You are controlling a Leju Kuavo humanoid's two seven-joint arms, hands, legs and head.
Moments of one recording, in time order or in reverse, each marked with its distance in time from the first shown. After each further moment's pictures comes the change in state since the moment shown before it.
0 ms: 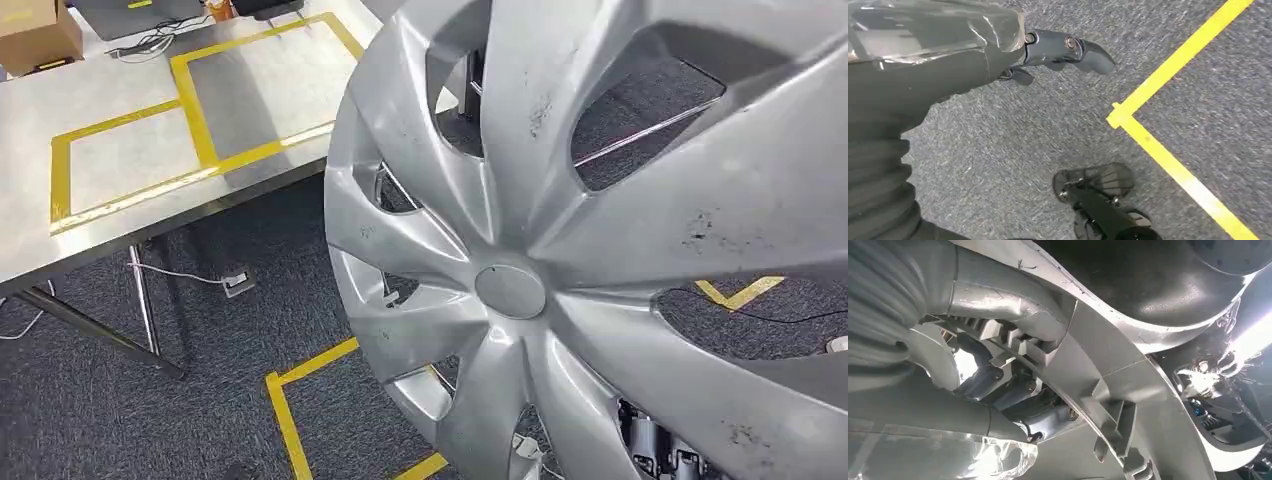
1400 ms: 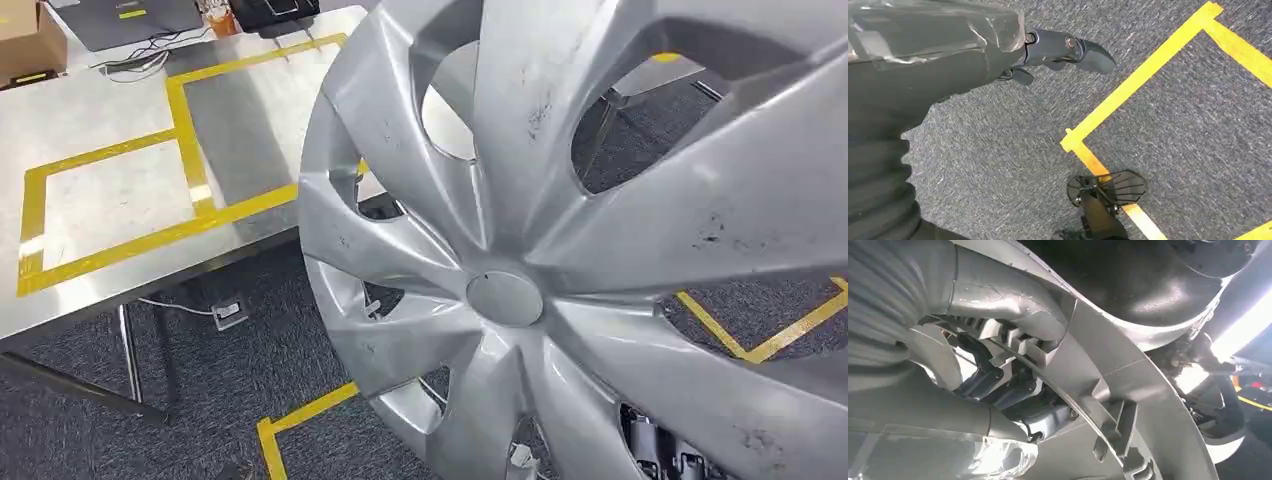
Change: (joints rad) left arm 0.013 0.003 0.023 -0.023 -0.032 0.023 0.016; right arm 0.003 -0.004 0.031 0.017 -0.049 -0.014 0.000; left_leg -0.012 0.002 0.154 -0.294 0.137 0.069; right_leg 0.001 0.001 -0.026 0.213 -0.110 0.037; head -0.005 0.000
